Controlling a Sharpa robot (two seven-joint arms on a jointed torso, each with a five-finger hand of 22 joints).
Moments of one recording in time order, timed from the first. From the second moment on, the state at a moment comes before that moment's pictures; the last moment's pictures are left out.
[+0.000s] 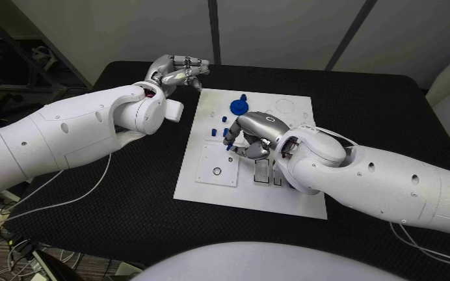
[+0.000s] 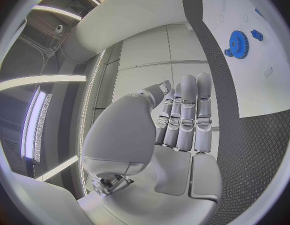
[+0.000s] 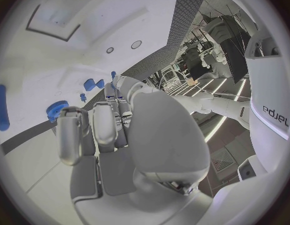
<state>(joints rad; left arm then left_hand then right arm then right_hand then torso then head) 1.12 -0.86 0.10 1.42 -0.17 -0.38 0.30 1.39 -0.11 0.47 -0.02 0.15 1.00 0.19 0.12 0.11 1.07 0.12 0.28 0.13 1.17 0.03 0.94 0.45 0.20 1.08 0.13 0.66 0.93 1.07 -0.61 -0.02 1.65 -1.58 -0.32 -0.18 1.55 -0.15 0.45 0.07 0.25 1.13 0.14 0.09 0.08 1.20 0.08 0.13 0.14 1.47 0.00 1.24 1.15 0.05 1.46 0.10 1.47 1.31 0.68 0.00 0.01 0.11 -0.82</state>
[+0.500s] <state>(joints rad) 1.12 -0.86 0.10 1.42 -0.17 -0.37 0.30 1.39 -0.11 0.47 -0.02 0.15 1.00 0.19 0.12 0.11 1.07 0.12 0.28 0.13 1.17 0.03 0.94 0.45 0.20 1.08 0.13 0.66 0.93 1.06 -0.60 -0.02 1.63 -1.58 -0.27 -0.17 1.55 -0.15 0.45 0.07 0.25 1.13 0.14 0.09 0.08 1.20 0.08 0.13 0.14 1.47 0.00 1.24 1.15 0.05 1.46 0.10 1.47 1.31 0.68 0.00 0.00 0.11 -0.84</state>
